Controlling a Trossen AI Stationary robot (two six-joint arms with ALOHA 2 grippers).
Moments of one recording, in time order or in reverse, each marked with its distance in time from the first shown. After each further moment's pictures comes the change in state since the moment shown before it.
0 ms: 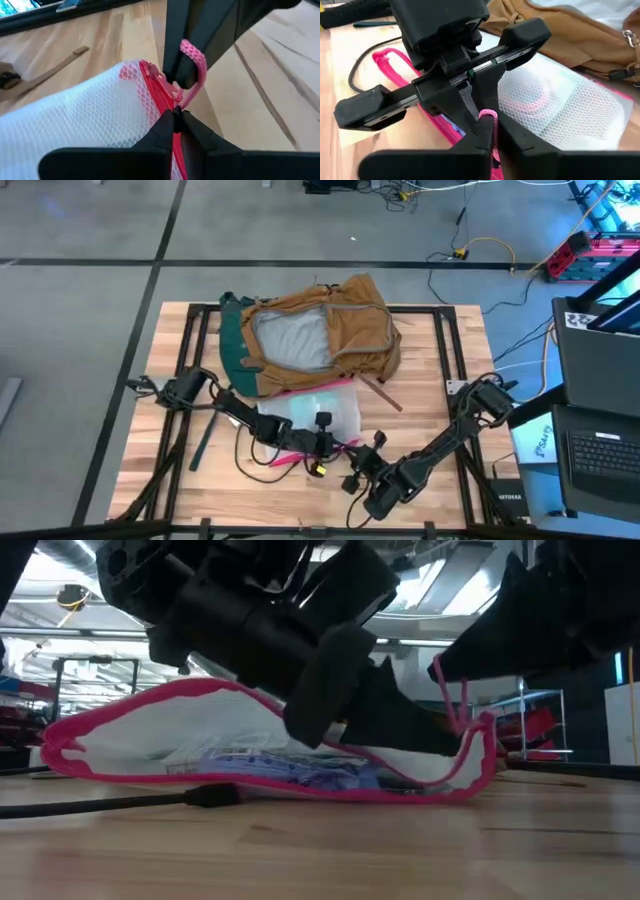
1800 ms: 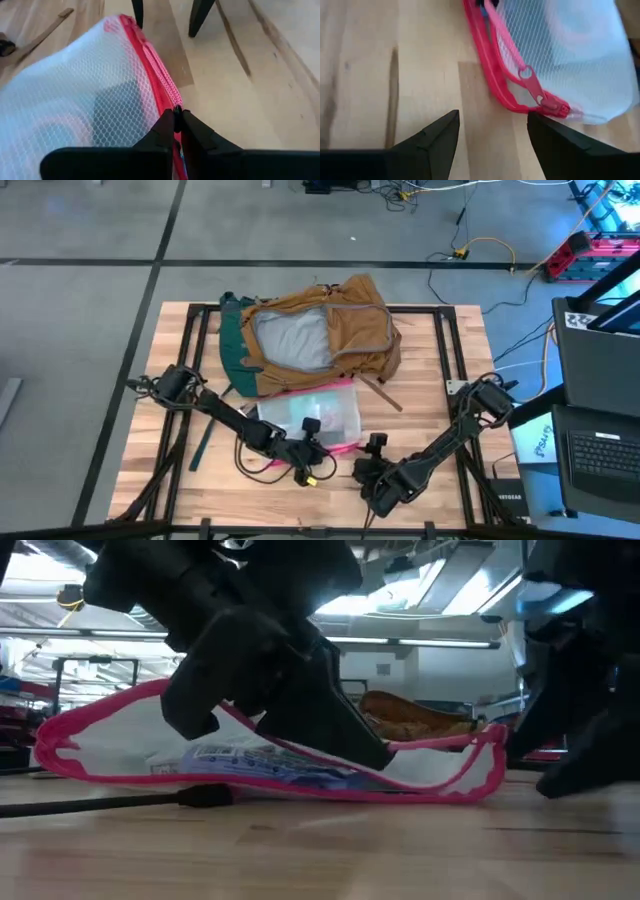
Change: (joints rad) left arm -0.088 -0.119 -0.001 -0.356 -0.082 -0.046; right arm 0.001 0.000 0.039 -0.310 -0.391 -0.370
